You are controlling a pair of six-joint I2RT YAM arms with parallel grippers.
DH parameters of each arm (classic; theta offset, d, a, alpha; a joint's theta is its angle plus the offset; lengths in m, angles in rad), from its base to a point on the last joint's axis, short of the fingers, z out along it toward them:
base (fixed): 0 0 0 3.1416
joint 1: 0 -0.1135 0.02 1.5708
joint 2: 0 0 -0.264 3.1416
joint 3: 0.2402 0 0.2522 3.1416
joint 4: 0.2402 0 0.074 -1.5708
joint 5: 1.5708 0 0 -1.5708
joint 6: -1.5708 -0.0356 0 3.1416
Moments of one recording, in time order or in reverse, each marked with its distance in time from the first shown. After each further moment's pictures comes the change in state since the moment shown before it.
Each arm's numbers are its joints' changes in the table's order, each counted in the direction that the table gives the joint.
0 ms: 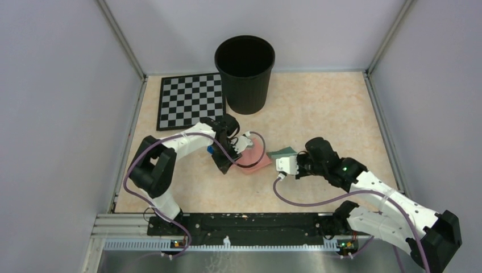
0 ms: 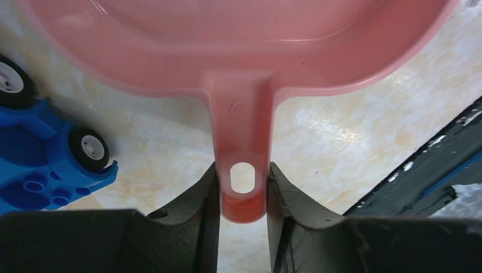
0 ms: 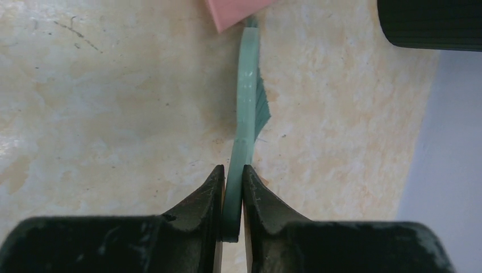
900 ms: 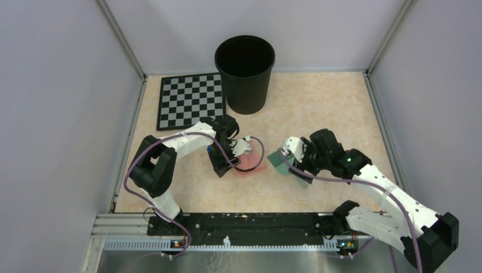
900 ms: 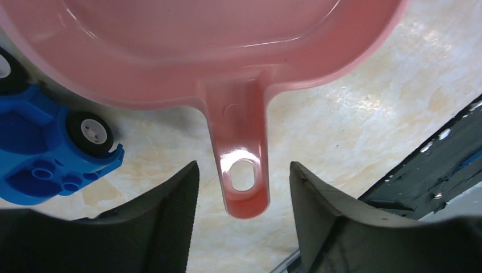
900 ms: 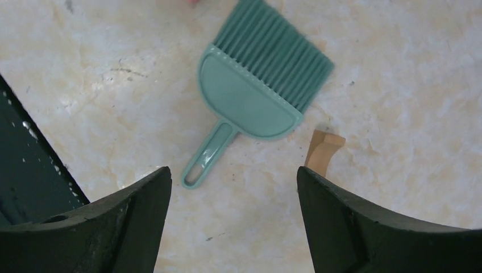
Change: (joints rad) left arm 0.000 0.024 0.027 0.085 -0.056 -0.088; right arm 0.067 0.038 0.097 0.190 -0.080 -0.433
